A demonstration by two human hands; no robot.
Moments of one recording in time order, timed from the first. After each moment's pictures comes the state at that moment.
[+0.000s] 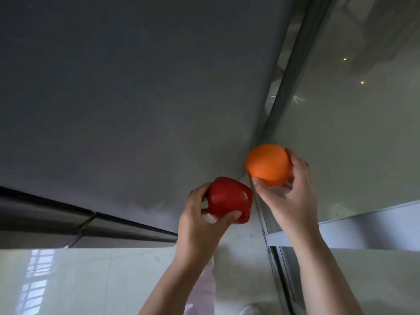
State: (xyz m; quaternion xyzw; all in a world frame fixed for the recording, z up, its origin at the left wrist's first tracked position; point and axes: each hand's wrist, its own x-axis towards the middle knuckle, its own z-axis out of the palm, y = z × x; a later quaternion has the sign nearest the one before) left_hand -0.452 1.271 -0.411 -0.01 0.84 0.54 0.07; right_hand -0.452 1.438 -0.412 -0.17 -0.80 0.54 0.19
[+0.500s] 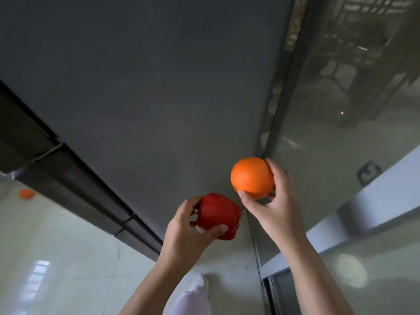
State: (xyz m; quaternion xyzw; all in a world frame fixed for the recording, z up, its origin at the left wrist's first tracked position) left_hand -0.396 1.249 -0.273 0.02 0.85 0.53 0.03; right_hand -0.406 1.424 -0.260 -0.05 -0.82 0.53 0.22
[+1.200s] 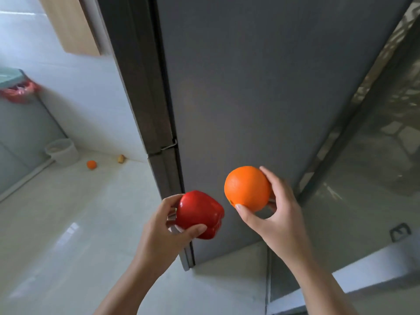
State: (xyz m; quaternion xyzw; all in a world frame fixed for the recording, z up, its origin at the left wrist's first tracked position) left_hand -0.318 1.149 -0.182 -0.08 0.80 0.58 -0.12; right_hand -0.371 1.351 -0.157 0.16 -0.83 0.51 0.15
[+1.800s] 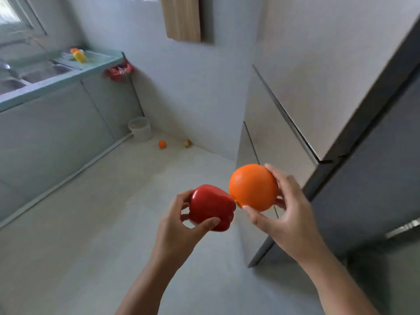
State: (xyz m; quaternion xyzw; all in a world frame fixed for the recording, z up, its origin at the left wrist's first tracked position) left_hand -0.237 0.876 -0.193 -0.18 0.79 0.55 -0.21; right_hand -0.328 1.055 -0.152 0.31 -0.80 0.51 0.04
